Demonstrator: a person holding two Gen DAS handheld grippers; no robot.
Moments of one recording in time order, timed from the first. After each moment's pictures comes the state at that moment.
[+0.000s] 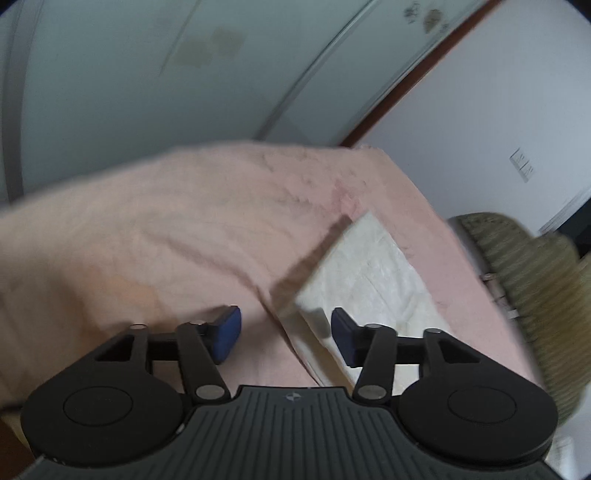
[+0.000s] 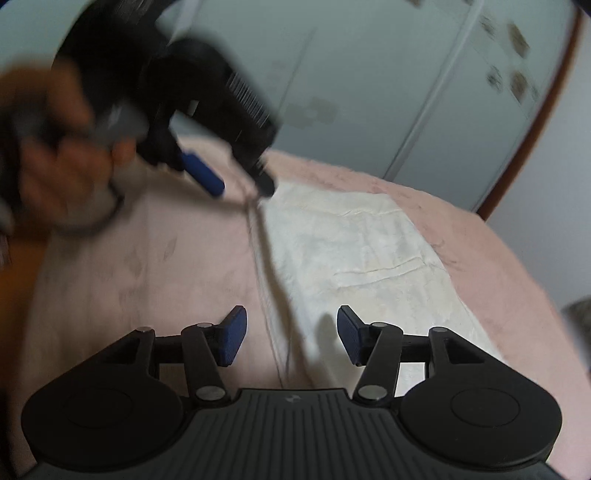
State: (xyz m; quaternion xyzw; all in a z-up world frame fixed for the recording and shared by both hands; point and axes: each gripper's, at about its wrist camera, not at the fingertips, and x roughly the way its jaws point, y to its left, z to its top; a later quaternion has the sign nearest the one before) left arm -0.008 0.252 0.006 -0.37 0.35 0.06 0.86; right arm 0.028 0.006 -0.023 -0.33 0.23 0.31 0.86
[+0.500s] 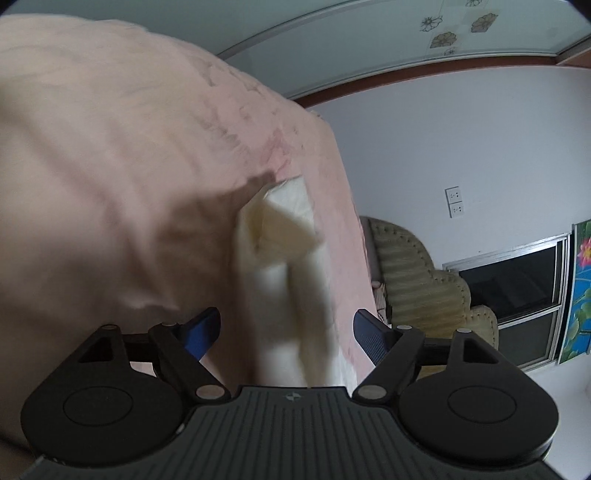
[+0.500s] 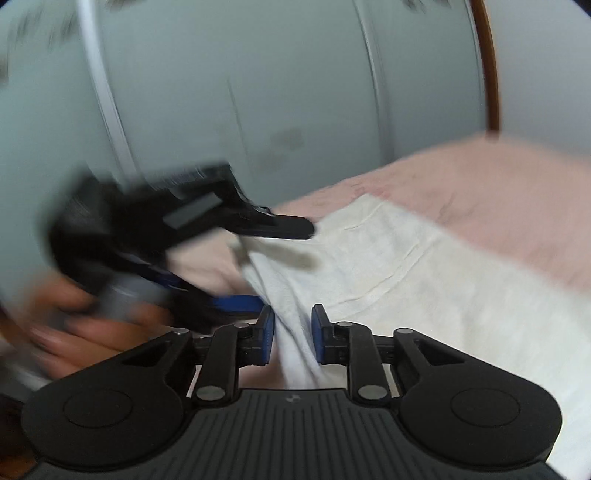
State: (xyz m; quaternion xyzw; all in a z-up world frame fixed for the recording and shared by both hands) left arm 0.056 0.242 -0.032 -0.55 0.32 -0.06 0.77; right arm 0.101 -0.061 0.017 0.04 0.32 0.40 0.86
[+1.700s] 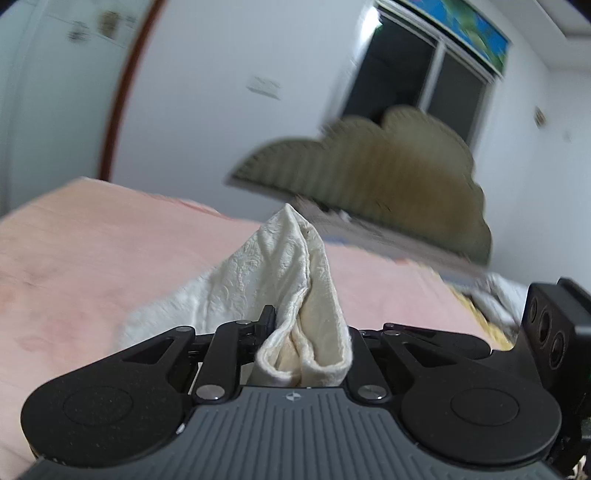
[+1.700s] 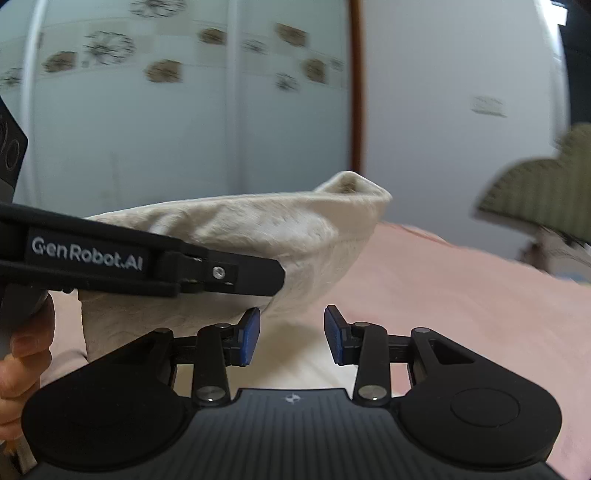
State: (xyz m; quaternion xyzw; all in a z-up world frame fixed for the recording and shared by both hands) left arm 0.008 -0.114 0.122 -0.11 0.25 -0.24 0.93; right arm 0.014 -0.277 0.077 -0.04 0.20 0.18 0.96
